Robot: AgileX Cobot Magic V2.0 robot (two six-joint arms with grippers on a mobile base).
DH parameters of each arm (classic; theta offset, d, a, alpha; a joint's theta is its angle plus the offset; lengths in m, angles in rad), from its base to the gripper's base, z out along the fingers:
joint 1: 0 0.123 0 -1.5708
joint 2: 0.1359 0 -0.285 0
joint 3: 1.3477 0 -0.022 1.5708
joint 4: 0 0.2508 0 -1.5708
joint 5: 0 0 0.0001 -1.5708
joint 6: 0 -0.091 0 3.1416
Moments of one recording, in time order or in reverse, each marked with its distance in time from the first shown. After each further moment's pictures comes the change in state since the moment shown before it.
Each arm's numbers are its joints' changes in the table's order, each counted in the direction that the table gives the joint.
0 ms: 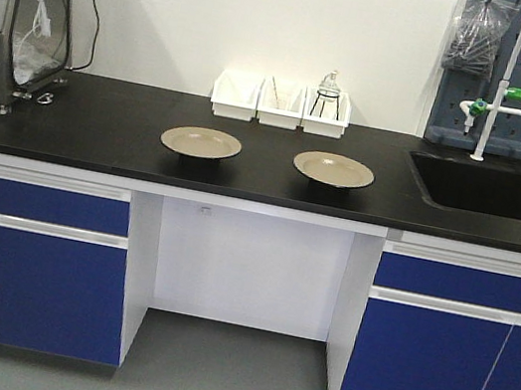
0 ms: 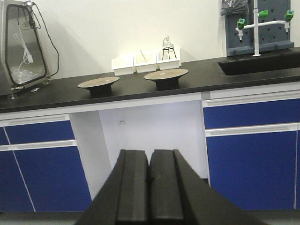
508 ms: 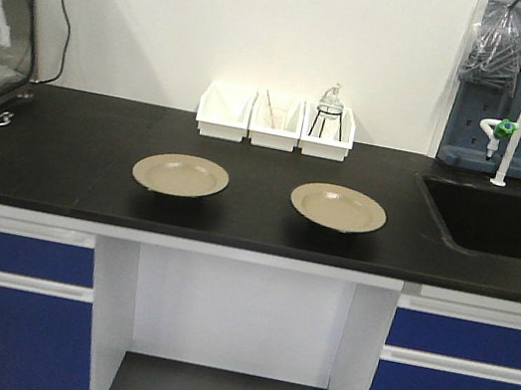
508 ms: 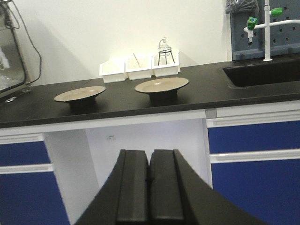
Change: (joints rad) left arm 0.000 0.000 0.000 0.000 0.000 0.000; right arm 0.000 0.000 0.000 0.000 0.000 0.000
